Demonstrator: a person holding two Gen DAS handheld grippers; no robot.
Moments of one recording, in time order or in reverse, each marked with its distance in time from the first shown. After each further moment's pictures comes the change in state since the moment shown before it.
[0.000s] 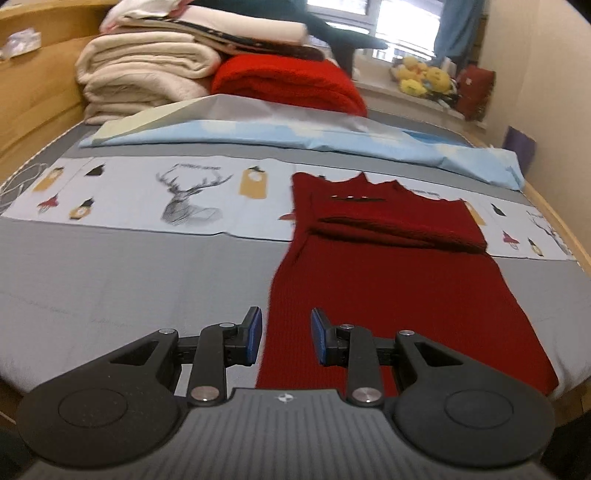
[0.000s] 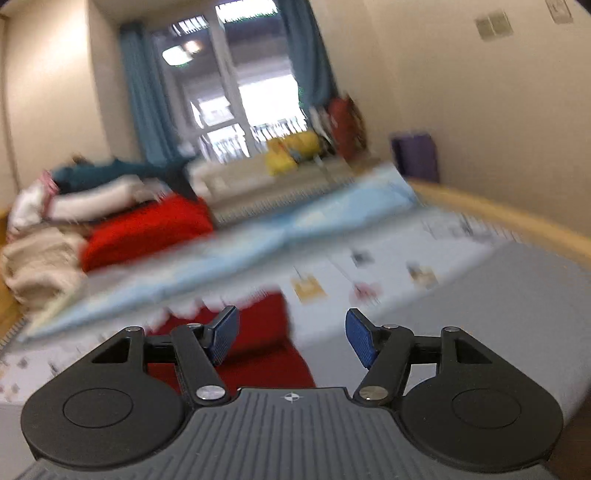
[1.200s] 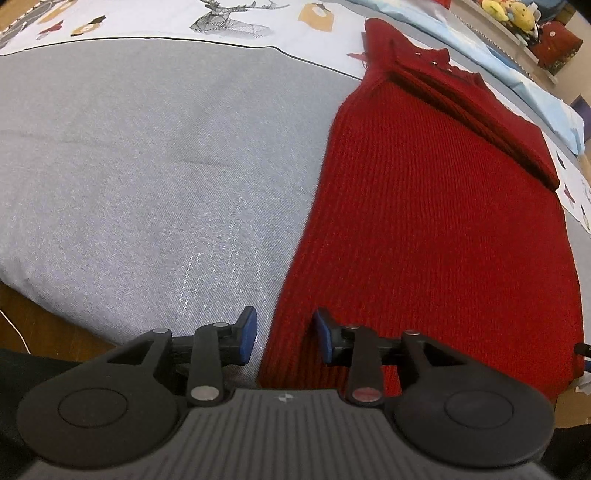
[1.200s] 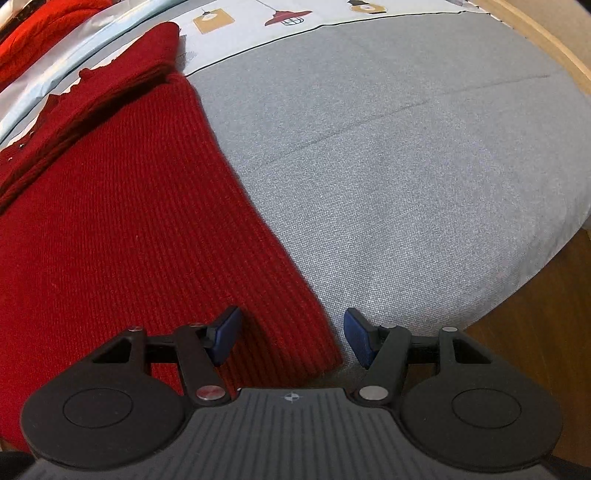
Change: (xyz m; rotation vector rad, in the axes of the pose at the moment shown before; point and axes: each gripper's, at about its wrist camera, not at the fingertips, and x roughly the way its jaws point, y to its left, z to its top) left arm 0.117 0.049 -0.071 -0.195 0.443 0.013; right arm 0.105 -0.036 -0.100 0.030 0.736 -0.232
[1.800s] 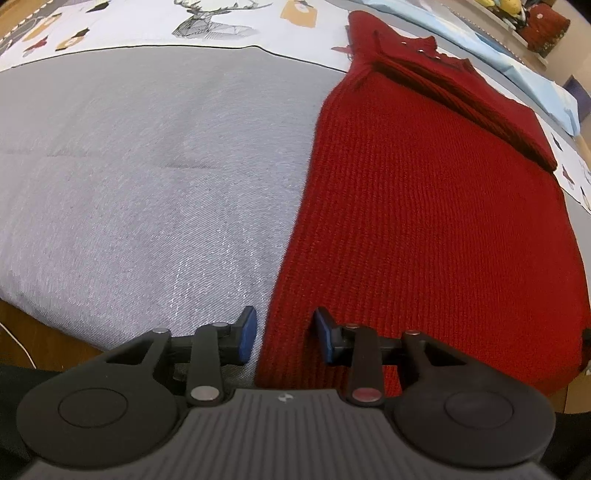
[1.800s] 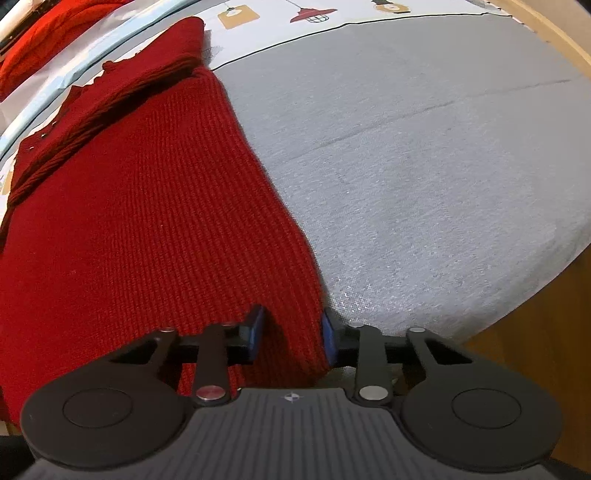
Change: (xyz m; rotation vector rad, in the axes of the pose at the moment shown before) left arm 0.010 -0.015 0.002 0.060 -0.009 0.004; right arm -0.006 -0.002 0.004 -0.030 0.012 0.075
